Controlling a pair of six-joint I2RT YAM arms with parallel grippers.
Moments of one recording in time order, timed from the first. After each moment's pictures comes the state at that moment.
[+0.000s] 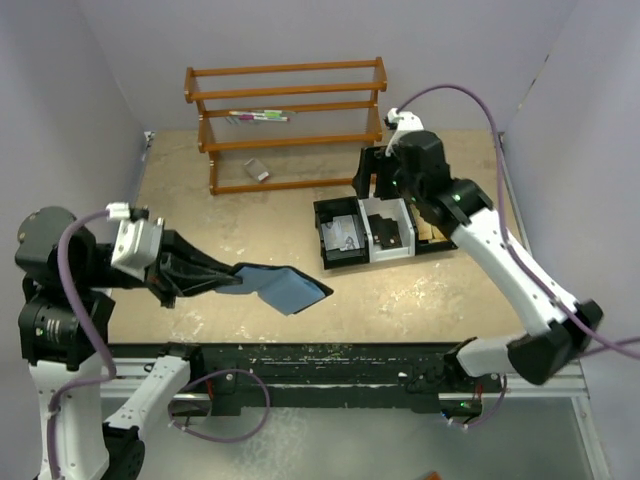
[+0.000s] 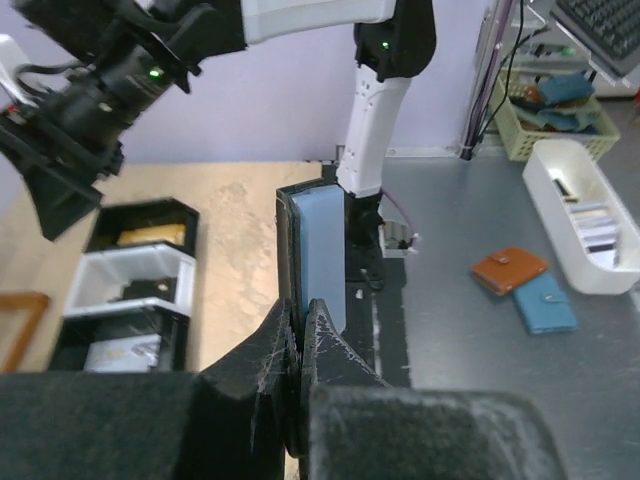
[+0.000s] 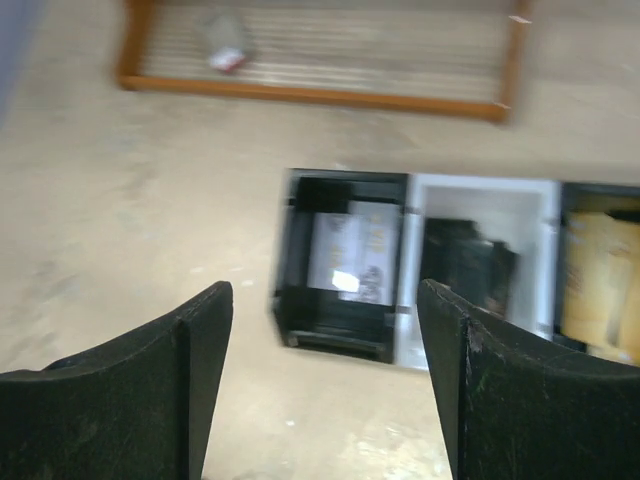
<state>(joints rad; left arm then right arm) -0.12 0.80 1.52 -0.72 1.41 -0.03 0.56 1.42 1.51 -0.65 0.19 0.32</state>
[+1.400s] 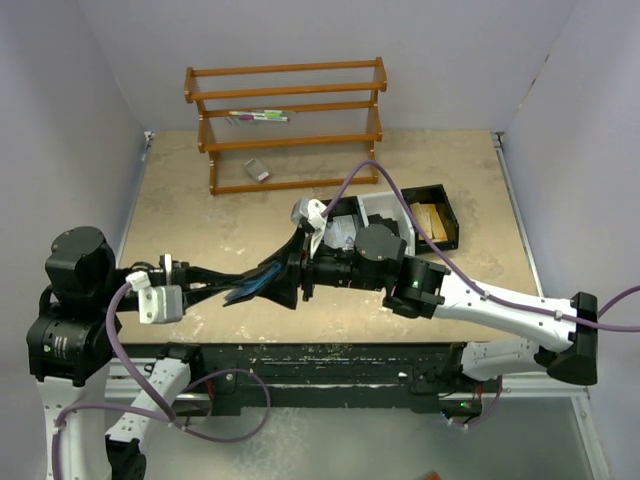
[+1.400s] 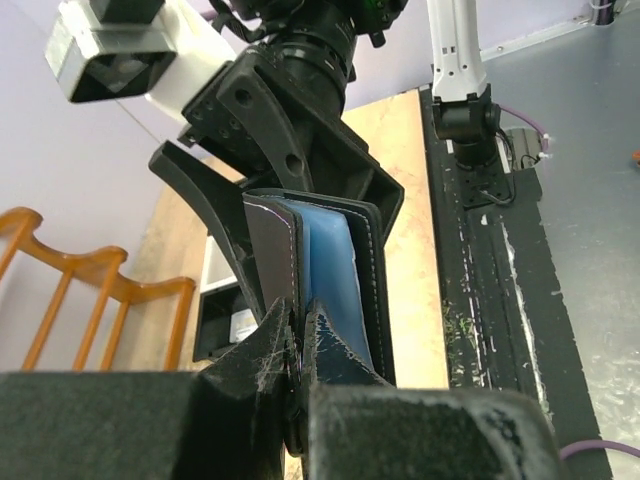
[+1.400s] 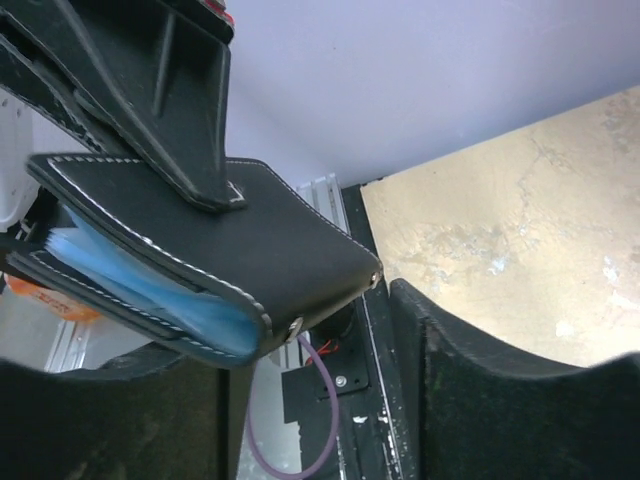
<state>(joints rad) -0.12 0.67 1.39 -1.00 1.30 0.72 1.21 1.23 1.15 0.09 -0.20 0.34</state>
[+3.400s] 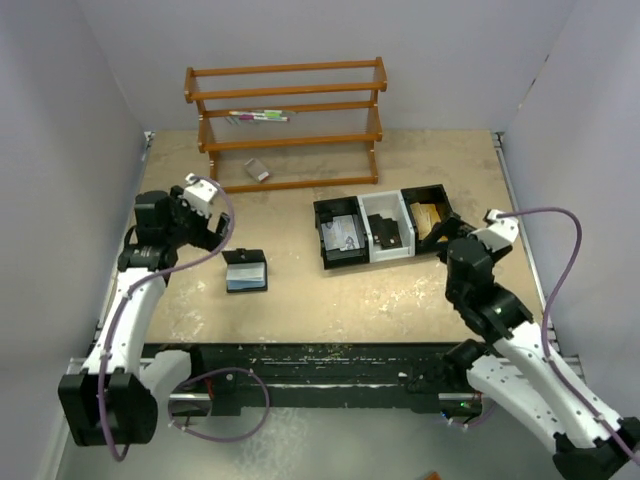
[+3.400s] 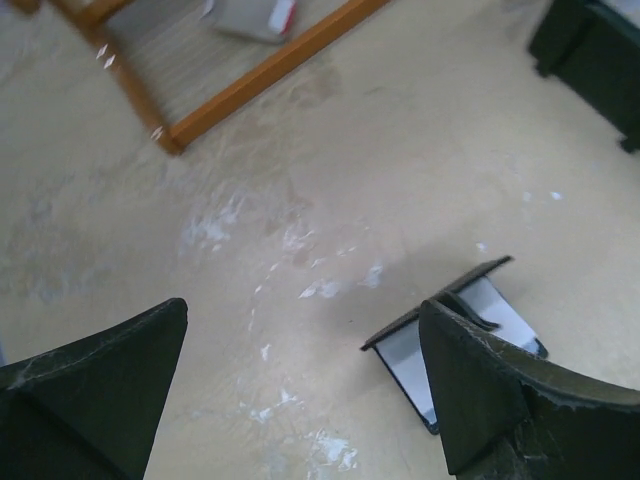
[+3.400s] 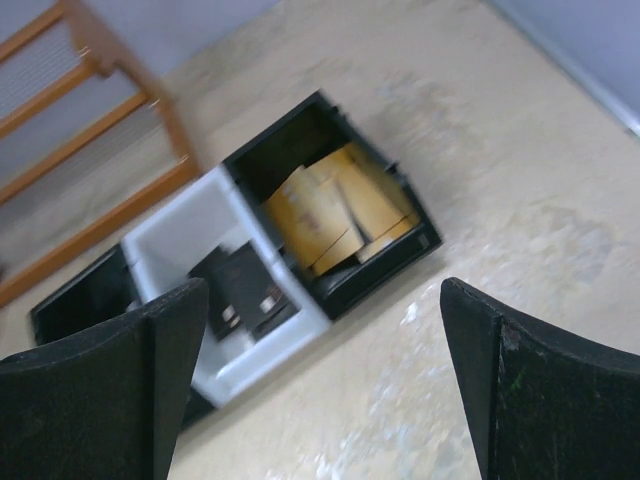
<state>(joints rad) -0.01 0.98 0.82 -0.38 0.38 0.43 0.61 0.62 0.66 -0.44 0.86 0.63</state>
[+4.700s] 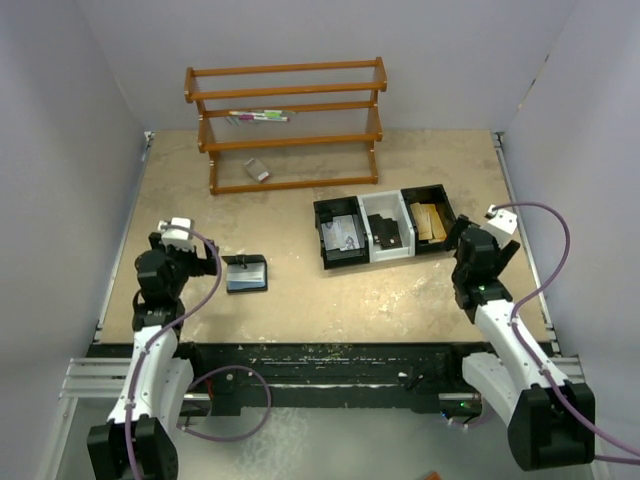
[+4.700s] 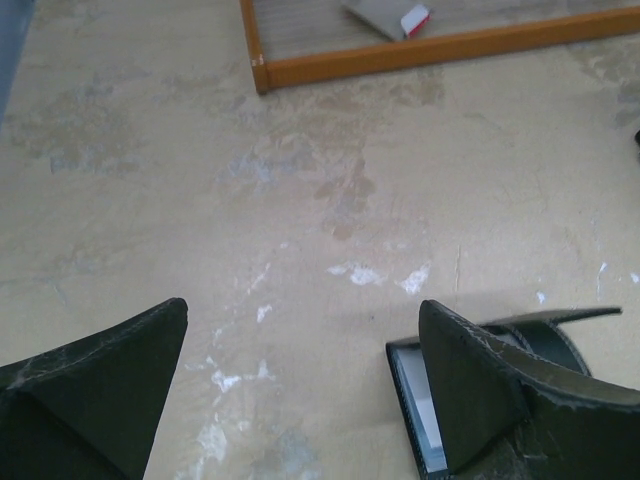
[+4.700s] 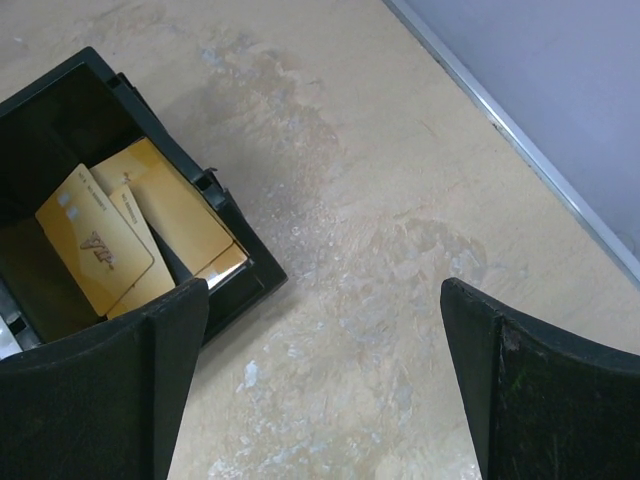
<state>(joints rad) 0.16 0.69 0.30 0.12 0.26 0.09 0.10 0.86 0.40 0.03 0.62 0.28</state>
